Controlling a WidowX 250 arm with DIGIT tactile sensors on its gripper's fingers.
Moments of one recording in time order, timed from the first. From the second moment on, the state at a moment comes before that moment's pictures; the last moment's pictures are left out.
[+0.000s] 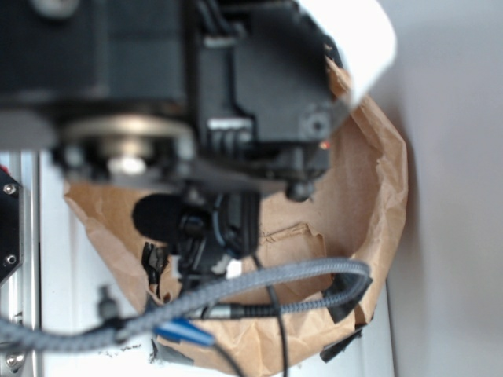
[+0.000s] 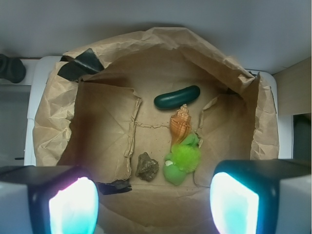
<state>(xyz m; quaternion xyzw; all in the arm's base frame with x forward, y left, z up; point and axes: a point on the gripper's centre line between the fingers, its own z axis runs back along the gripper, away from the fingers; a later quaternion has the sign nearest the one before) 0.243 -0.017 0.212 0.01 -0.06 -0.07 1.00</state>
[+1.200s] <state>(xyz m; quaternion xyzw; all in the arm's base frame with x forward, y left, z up) 0.284 -0.001 0.083 0.03 -0.08 -0.16 0.98</state>
